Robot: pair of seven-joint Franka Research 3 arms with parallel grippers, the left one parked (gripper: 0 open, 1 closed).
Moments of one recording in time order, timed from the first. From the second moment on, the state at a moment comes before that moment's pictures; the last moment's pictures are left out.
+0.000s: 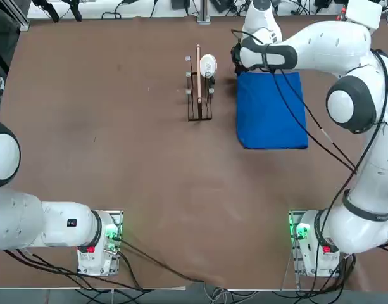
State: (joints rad) arm 0.28 0.71 0.23 -1.57 -0.17 2.36 1.17
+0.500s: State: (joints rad) arm 0.28 0.75 0.23 -1.52 -0.17 2.36 1.14
